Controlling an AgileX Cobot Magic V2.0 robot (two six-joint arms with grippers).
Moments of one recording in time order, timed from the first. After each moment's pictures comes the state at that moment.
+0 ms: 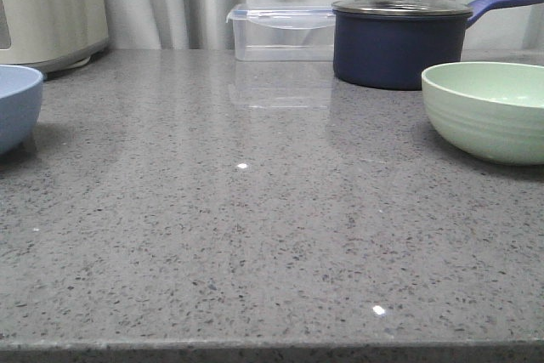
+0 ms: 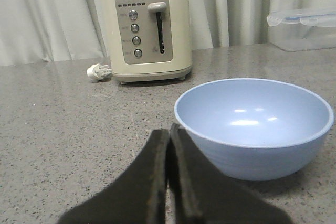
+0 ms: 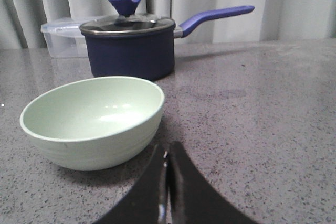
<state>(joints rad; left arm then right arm) 0.01 0.00 -0.02 -0.06 0.11 0.10 0.08 -0.01 0.00 0.00 0.10 0.12</state>
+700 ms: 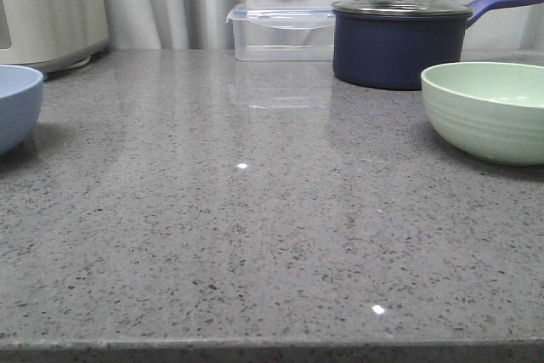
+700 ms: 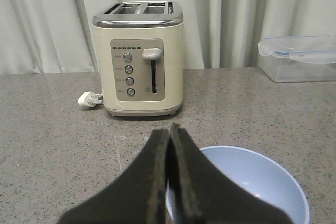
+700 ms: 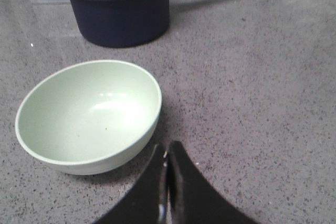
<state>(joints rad) 0.01 0.37 -0.43 -0.13 0.23 0.10 0.08 0.43 -0.42 0.00 0.42 0.12</state>
